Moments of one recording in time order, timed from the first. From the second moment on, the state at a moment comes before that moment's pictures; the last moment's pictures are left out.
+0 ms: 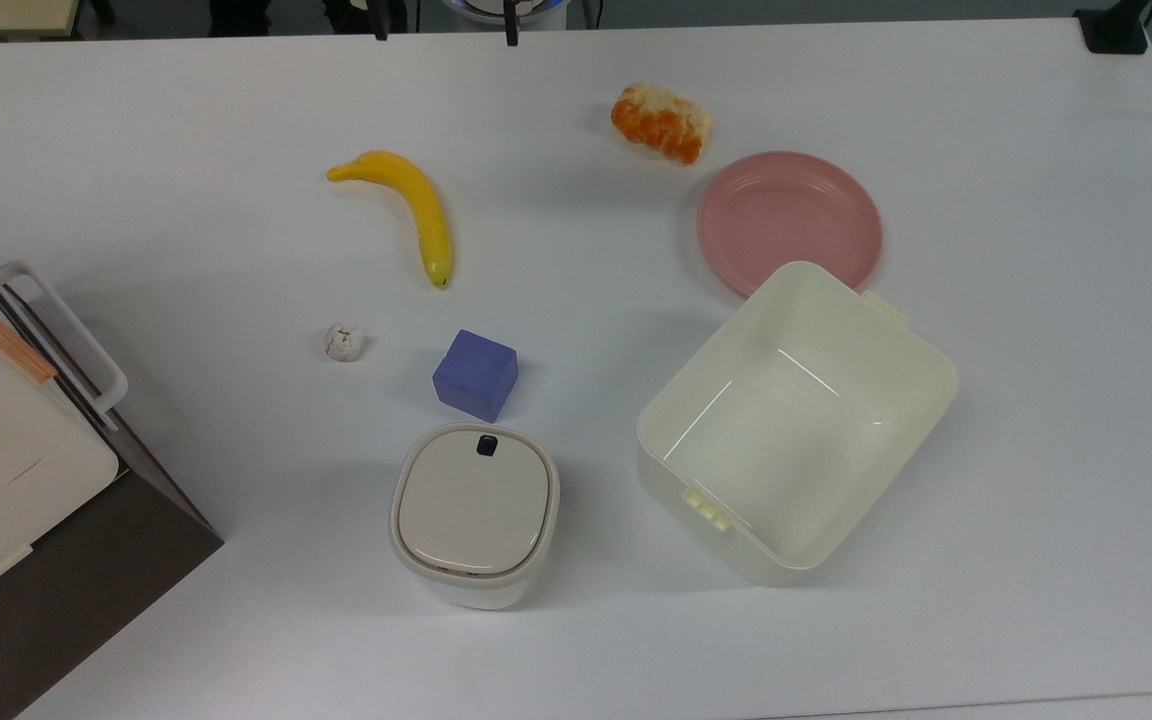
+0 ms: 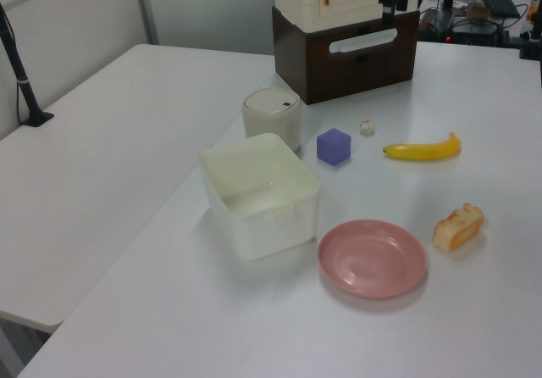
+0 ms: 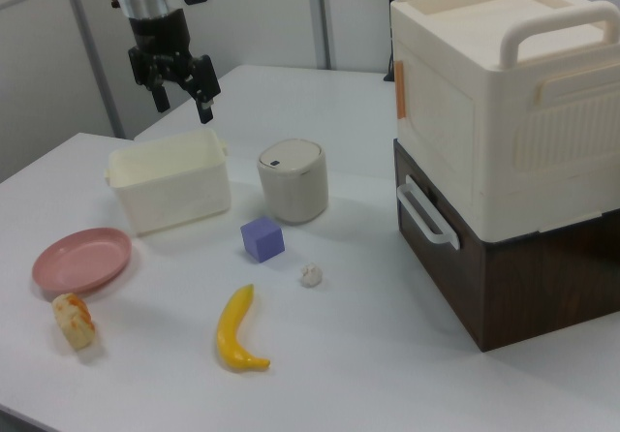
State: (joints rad) arm 0.54 0.08 -0.58 -1.43 0.07 1.56 0.03
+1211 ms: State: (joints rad) arm 0.59 0.37 -0.55 -1.47 -0.51 2.16 0.89
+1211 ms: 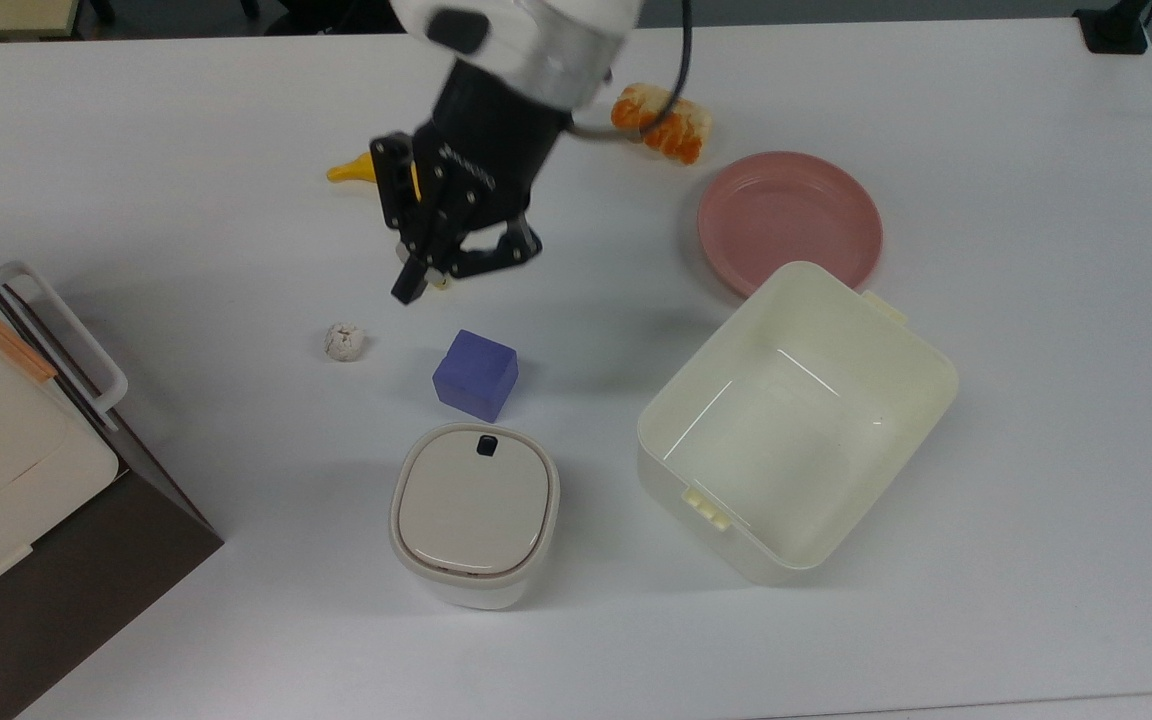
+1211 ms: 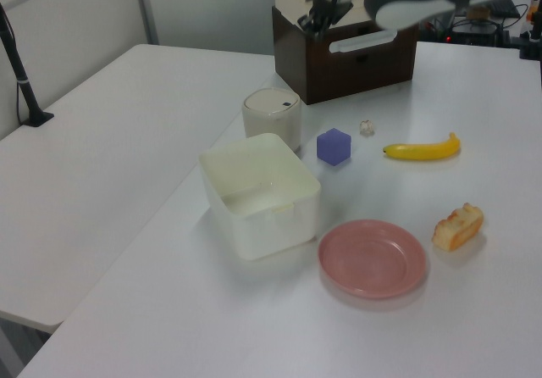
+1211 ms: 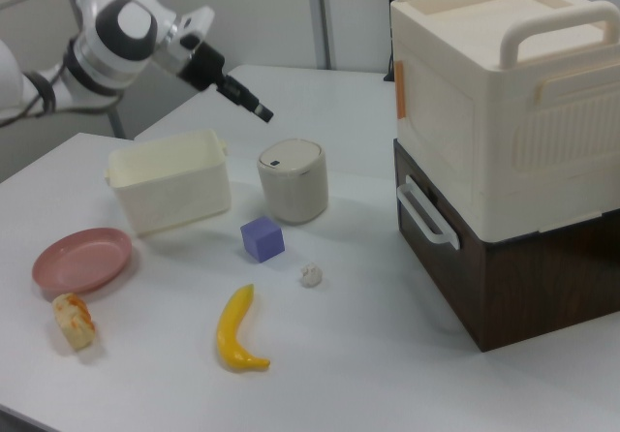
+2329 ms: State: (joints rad) arm 0.54 0.60 -0.49 -1.43 -0.59 2.42 1.00
